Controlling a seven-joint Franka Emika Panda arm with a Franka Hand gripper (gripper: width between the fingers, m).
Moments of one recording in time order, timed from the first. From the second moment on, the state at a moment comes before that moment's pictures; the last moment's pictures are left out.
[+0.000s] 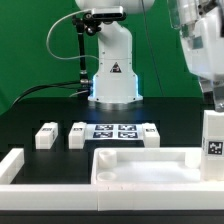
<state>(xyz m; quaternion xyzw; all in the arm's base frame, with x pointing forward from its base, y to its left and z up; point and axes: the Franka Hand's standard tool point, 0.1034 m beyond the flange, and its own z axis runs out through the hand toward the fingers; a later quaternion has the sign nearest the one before) 0.643 0.104 0.144 -0.68 0.73 0.02 0.11</state>
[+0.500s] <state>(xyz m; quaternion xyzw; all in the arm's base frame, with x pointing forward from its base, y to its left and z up) 0.597 0.106 0.150 -0.80 0.58 0.00 0.11</state>
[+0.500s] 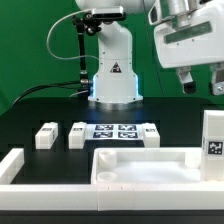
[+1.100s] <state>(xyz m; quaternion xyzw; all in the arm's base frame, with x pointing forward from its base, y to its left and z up) 0.583 0.106 0.136 -0.93 0.36 -0.02 0.10</state>
